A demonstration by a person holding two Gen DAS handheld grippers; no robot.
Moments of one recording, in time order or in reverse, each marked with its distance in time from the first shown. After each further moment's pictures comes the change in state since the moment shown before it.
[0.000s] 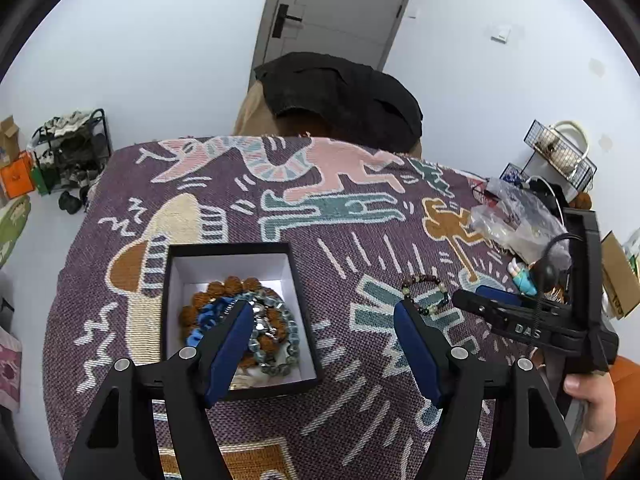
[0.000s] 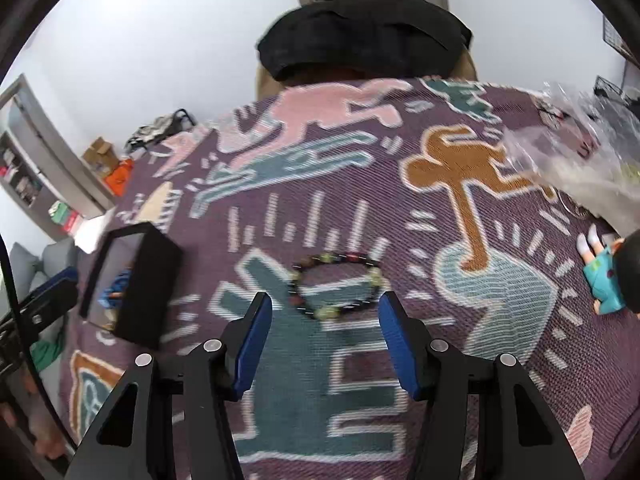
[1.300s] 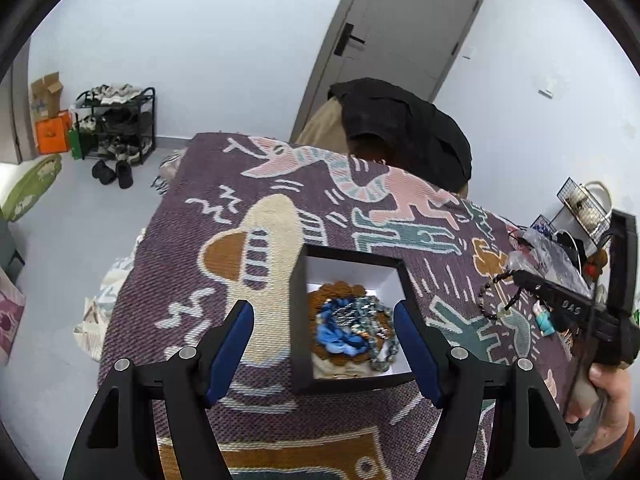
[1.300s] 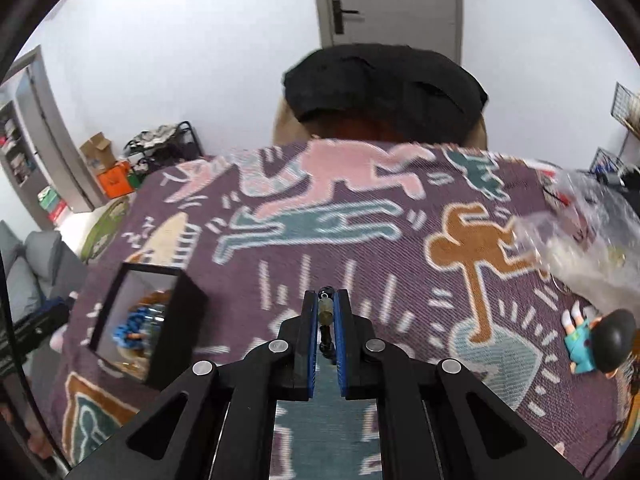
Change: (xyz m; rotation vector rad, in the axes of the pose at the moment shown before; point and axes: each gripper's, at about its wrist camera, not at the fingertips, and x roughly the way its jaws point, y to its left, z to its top) left arm -0.037 0.096 -0.013 -0.184 -0.079 0.059; right arm -0.026 0.067 0.036 -0.132 -0.132 -0.063
